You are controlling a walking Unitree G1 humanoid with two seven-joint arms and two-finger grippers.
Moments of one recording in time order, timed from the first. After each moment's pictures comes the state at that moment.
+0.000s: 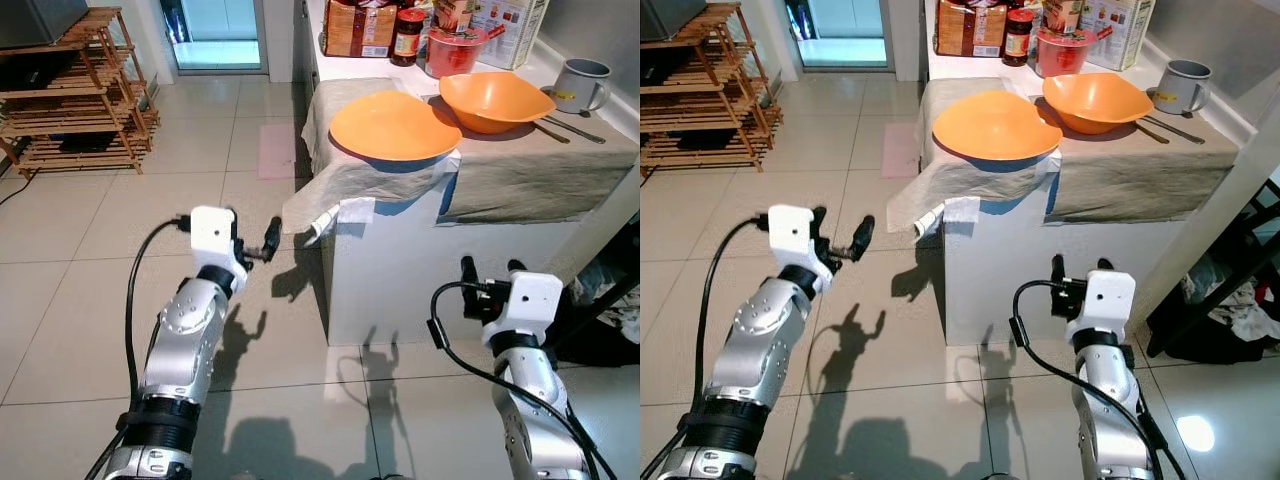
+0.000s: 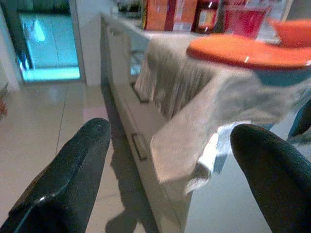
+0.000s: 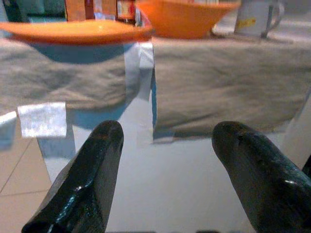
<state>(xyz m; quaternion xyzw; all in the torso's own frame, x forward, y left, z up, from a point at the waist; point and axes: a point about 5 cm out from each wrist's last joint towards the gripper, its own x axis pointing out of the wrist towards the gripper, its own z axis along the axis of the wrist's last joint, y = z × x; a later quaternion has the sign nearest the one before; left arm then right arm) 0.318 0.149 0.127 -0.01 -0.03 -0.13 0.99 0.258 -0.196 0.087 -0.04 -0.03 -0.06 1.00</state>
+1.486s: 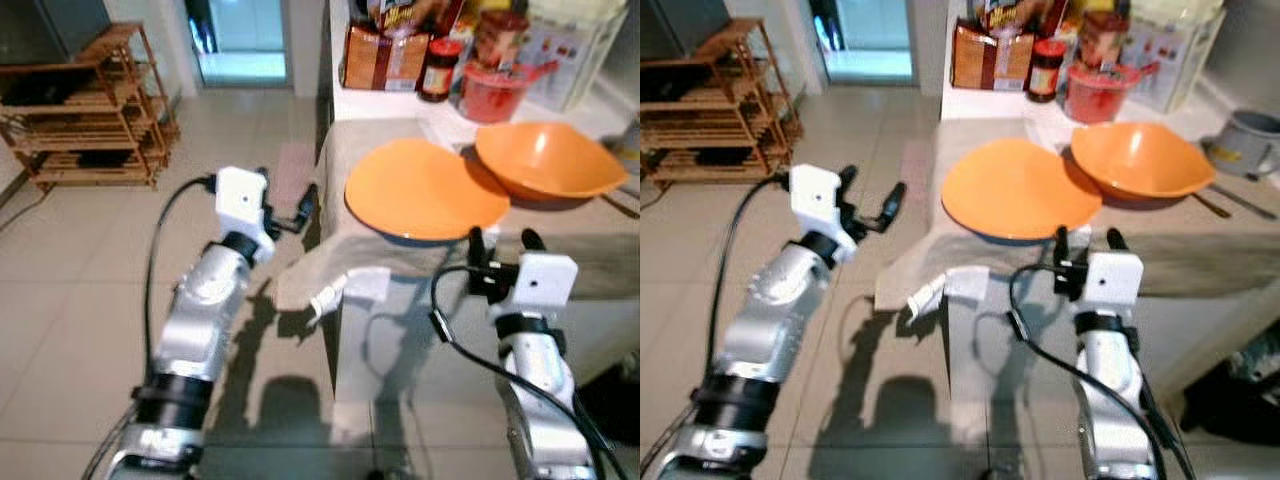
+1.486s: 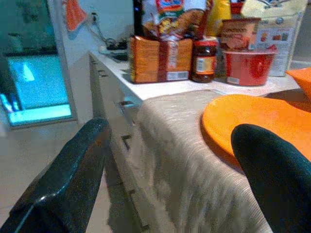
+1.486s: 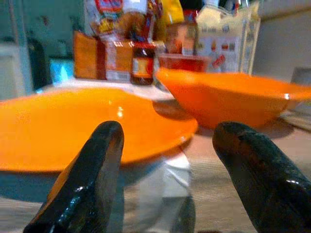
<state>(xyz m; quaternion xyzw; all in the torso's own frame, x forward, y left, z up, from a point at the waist) 0.328 0.126 0.165 0.00 -0.07 -0.19 0.98 0.258 -0.182 0.122 -0.06 -0.10 -0.05 0.99</state>
